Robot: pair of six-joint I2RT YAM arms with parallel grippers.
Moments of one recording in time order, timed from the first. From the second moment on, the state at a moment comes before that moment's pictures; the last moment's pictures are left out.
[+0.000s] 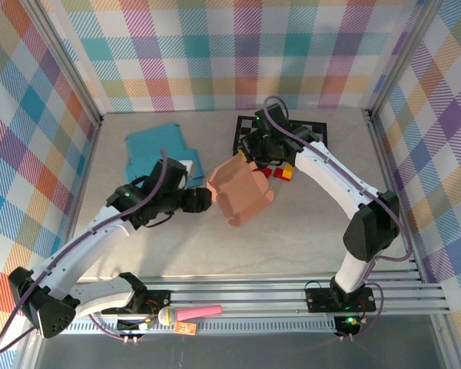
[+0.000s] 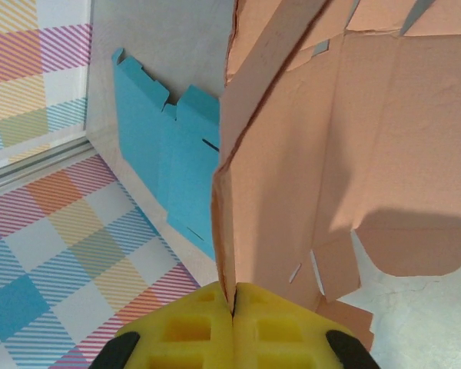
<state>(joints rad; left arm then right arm) -0.68 1.12 1.09 -0.83 -0.04 -0.49 0.59 1.73 1.66 -0.75 -0.21 1.52</state>
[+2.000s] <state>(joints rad) -0.82 1.29 1.01 -0.71 -0.26 -0.43 0.65 1.71 1.38 -0.41 -0.26 1.46</state>
